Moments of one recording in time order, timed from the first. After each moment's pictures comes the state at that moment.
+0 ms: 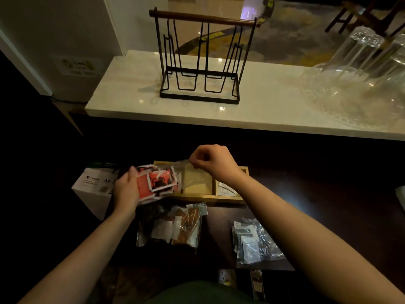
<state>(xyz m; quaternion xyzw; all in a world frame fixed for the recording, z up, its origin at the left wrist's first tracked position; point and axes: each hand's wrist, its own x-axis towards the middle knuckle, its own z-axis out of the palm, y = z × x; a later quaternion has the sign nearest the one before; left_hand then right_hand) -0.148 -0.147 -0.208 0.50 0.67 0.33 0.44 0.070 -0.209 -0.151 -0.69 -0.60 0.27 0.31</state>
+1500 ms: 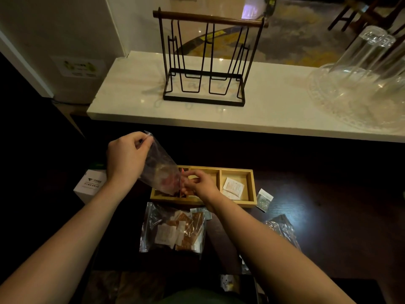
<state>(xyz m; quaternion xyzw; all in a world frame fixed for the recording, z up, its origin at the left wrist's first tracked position) -0.127 -0.096 -0.128 0.77 0.53 0.31 0.18 0.025 -0.198 -0.250 -0.63 -0.30 0.54 0.47</state>
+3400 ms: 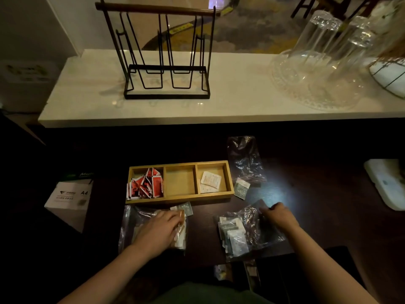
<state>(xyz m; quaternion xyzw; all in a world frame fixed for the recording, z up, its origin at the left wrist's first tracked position) -0.115 -0.217 -0.273 0.93 0.27 -0.14 0.21 0.204 -0.410 -0.312 -0.93 -0.12 0.35 0.09</state>
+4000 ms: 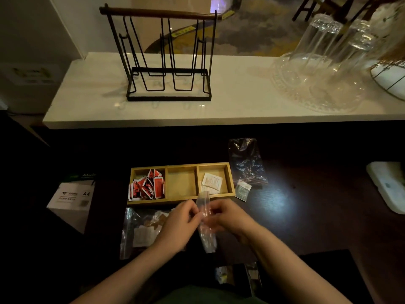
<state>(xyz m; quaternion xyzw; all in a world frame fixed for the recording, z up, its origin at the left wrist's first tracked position) -0.071 -0.246 -0.213 0.79 0.38 0.05 0.48 0.070 -0.324 -0.190 -0.67 -0.27 0.60 0.34</state>
